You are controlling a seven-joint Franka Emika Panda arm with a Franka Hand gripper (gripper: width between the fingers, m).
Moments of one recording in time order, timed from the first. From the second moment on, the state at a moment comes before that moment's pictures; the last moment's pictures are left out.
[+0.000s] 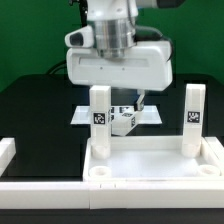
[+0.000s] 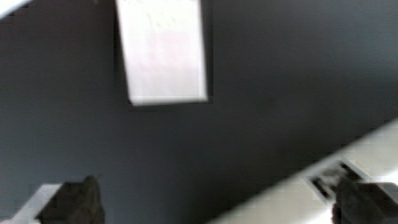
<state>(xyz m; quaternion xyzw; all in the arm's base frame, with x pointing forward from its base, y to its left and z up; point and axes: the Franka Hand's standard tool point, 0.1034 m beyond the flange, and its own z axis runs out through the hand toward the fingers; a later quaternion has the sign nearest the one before) 0.450 -0.013 0.054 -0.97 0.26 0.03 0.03</state>
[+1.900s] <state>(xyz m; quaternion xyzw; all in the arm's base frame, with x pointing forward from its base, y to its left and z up) 0.429 -0.063 0.080 -0.97 0.21 0.08 0.10</state>
